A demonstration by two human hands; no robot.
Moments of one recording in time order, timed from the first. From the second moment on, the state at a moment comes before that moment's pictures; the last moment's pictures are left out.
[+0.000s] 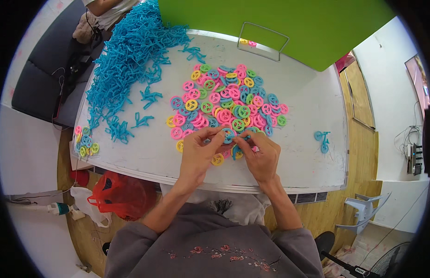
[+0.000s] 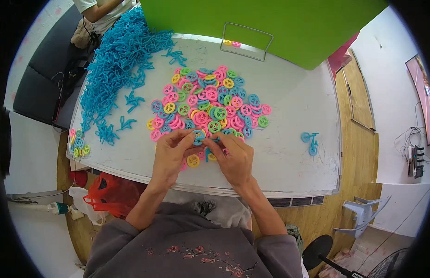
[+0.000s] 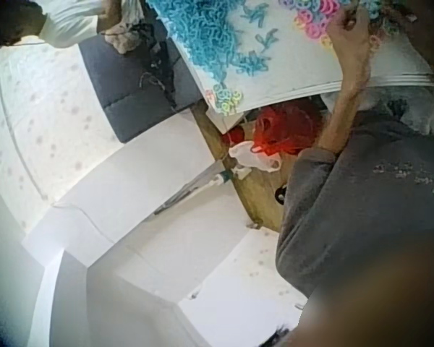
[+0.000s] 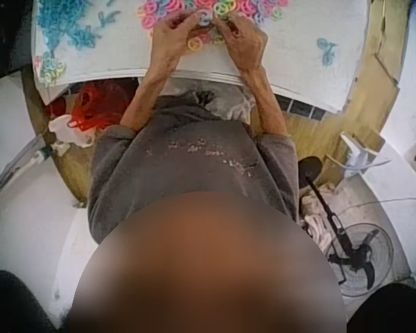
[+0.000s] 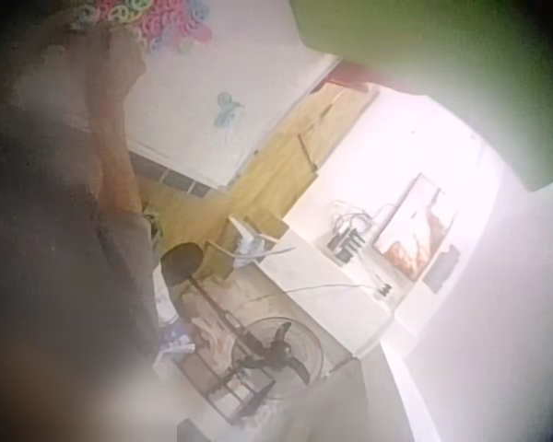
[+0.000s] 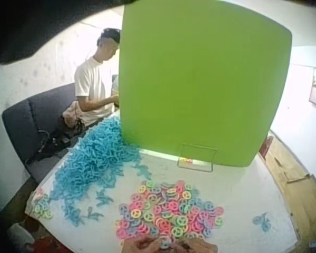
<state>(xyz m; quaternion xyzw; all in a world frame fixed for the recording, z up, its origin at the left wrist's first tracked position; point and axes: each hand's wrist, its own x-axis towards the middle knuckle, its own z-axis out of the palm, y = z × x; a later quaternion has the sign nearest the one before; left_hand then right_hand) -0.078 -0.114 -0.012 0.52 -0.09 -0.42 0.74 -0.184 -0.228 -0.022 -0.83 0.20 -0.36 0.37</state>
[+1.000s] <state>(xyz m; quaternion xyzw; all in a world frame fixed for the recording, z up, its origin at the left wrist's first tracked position) -0.074 -0.113 -0.009 0.54 -0.25 -0.35 0.73 -0.192 -0.225 0.004 -0.78 0.20 -0.33 0.49</state>
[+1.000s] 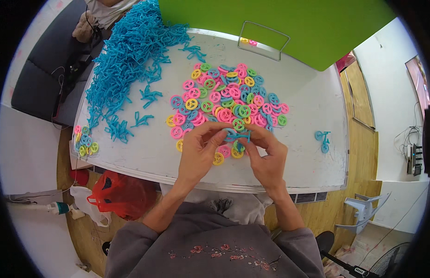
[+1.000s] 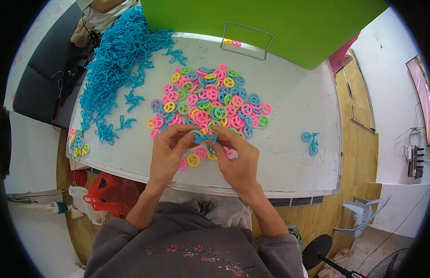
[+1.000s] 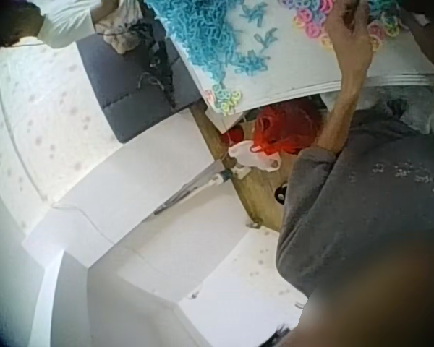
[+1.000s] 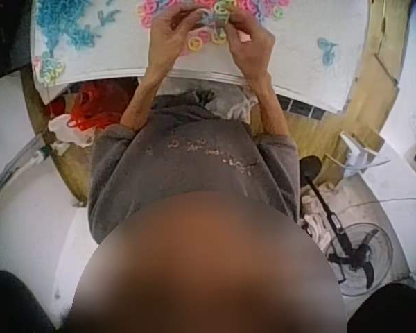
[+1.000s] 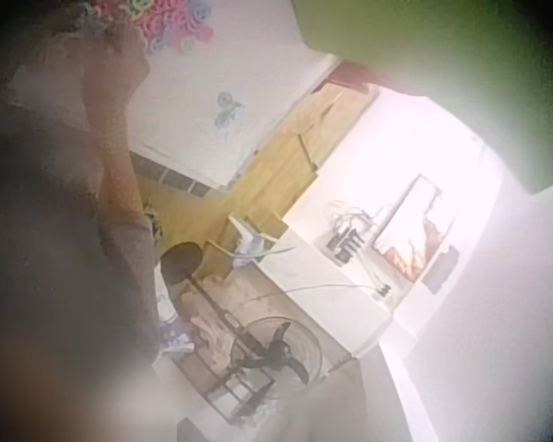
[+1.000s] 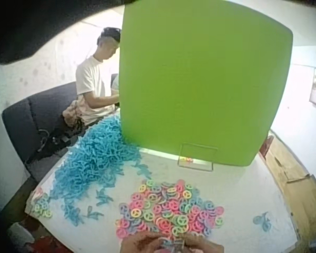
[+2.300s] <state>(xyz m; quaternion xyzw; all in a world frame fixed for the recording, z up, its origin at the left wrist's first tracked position) -0.056 -0.090 -0.016 0.82 -0.48 -0.09 0.29 -0.203 -0.245 -0.022 -0.74 0.23 -0.28 0.56</state>
